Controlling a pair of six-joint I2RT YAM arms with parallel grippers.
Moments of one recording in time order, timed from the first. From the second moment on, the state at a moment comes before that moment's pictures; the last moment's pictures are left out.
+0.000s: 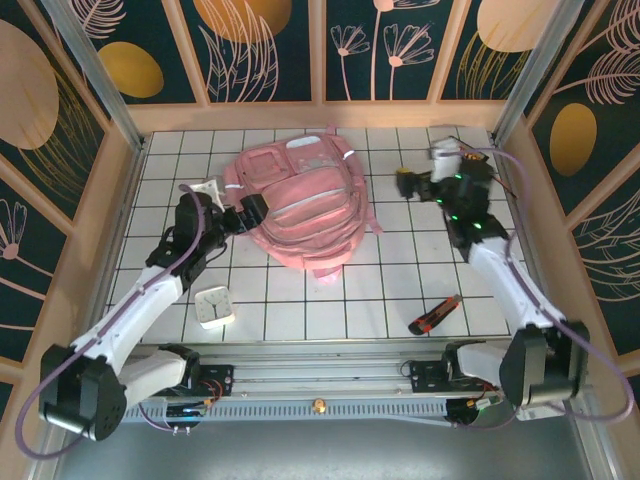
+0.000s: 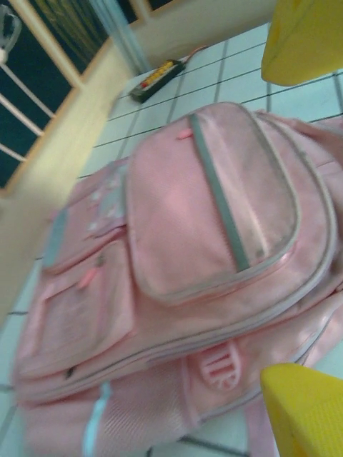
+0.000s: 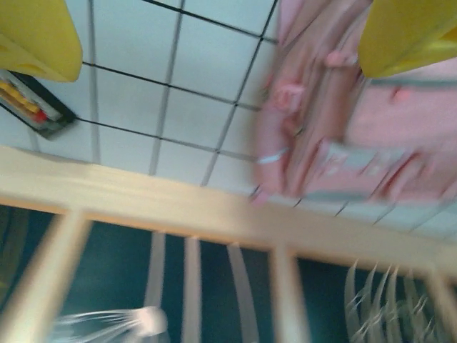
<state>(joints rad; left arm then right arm) -0.33 1.07 0.73 -0.07 0.09 -0.65 0.09 1.16 0.86 0.07 -0.19 -0.04</state>
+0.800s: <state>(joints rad) -0.26 0.83 0.40 0.10 -0.48 -0.42 -0.19 1.45 0.32 0.81 -0.24 0.23</state>
